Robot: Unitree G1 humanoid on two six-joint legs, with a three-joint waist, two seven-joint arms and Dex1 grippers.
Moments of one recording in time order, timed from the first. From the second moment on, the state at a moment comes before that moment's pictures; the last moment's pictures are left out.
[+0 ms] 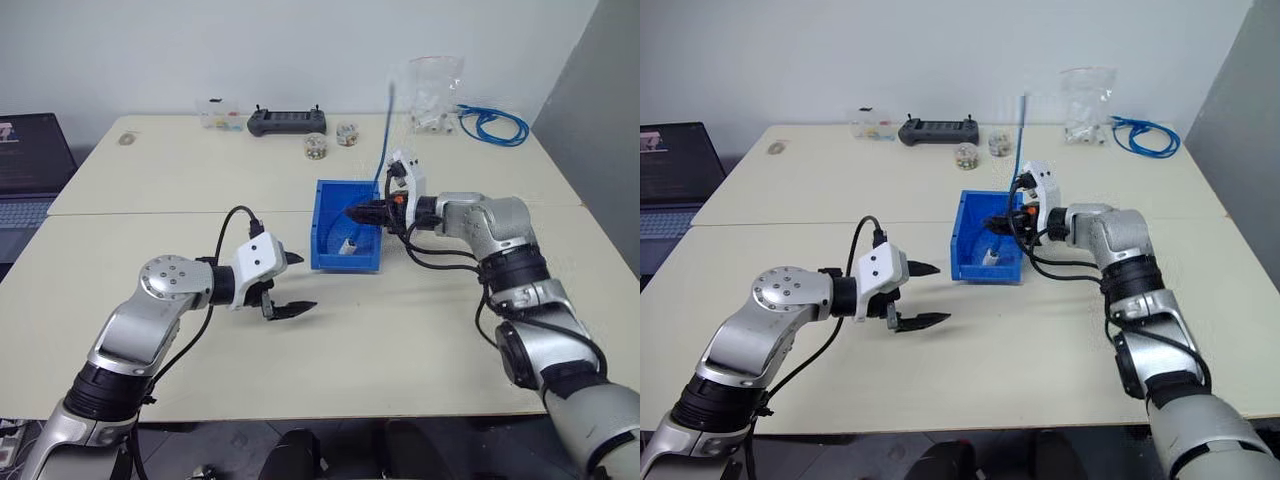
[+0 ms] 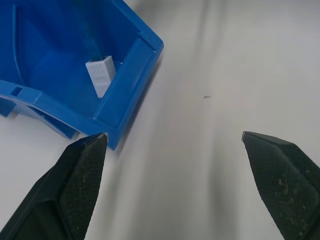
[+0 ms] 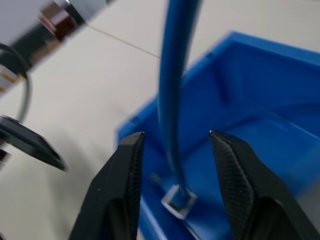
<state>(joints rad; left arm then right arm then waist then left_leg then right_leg) -0.39 0.74 -0.13 -0.24 -0.22 0.47 -1.06 -1.10 -0.37 0.15 0.64 0.32 0.79 0.87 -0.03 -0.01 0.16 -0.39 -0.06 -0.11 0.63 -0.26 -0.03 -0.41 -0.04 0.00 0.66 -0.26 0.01</state>
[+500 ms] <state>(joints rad) -0.43 0.70 -0.09 -0.13 -0.22 0.44 -0.98 -0.88 -0.65 0.18 0.22 0.27 0.66 1.14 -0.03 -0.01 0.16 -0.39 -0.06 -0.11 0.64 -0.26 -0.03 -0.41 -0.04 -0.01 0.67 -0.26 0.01</state>
